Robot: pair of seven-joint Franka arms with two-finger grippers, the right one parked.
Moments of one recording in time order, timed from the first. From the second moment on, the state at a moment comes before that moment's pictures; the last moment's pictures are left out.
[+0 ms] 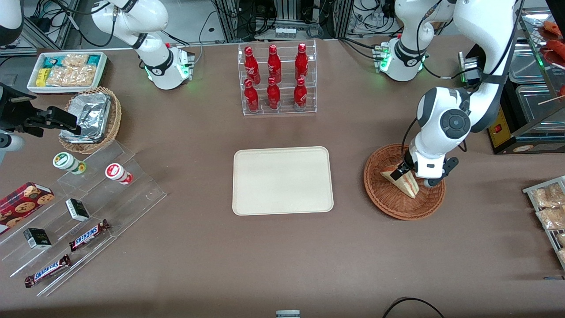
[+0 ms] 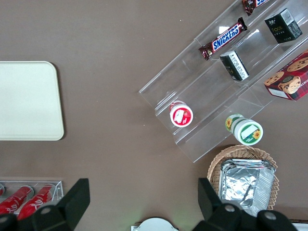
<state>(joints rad) -0.07 0.20 -0.15 -2.25 0.03 2.41 -0.93</state>
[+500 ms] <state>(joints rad) -0.07 0.24 -0.15 -2.25 0.03 2.43 -0.94</state>
